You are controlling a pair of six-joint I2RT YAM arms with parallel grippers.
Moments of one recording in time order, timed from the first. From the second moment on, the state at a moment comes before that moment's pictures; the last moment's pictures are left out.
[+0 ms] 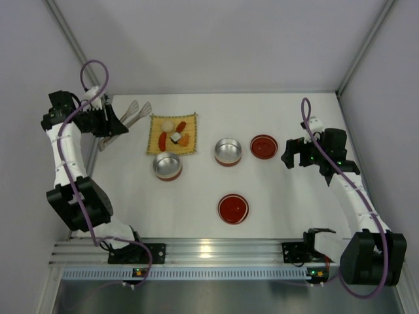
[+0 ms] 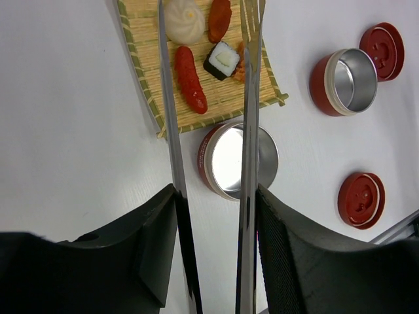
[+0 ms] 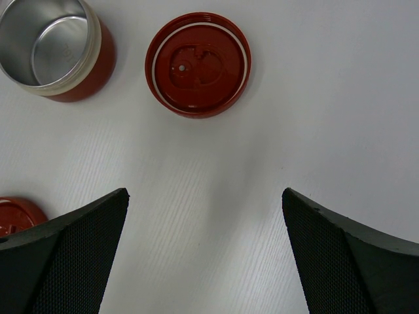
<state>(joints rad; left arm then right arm) 0.42 1.61 1.62 -1.00 0.78 0.29 -0.04 1.08 0.77 -0.35 -0.40 -0.16</state>
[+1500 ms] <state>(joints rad) 0.12 1.87 1.70 -0.92 0.40 0.21 -0.04 1.11 0.77 -0.35 -0.40 -0.16</state>
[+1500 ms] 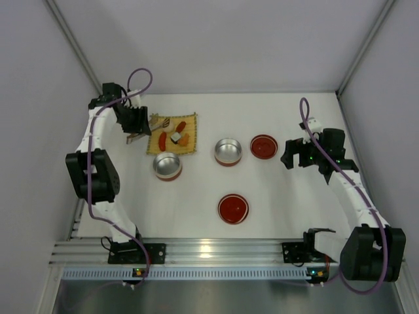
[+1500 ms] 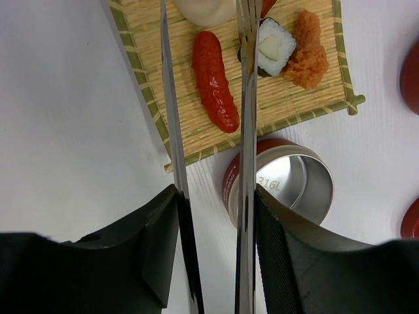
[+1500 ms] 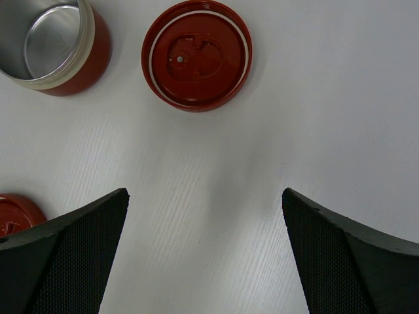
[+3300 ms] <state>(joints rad) 0.14 1.54 1.63 -1.22 0.59 0.47 -0.04 1.13 0.77 -0.36 -0.39 -0.17</state>
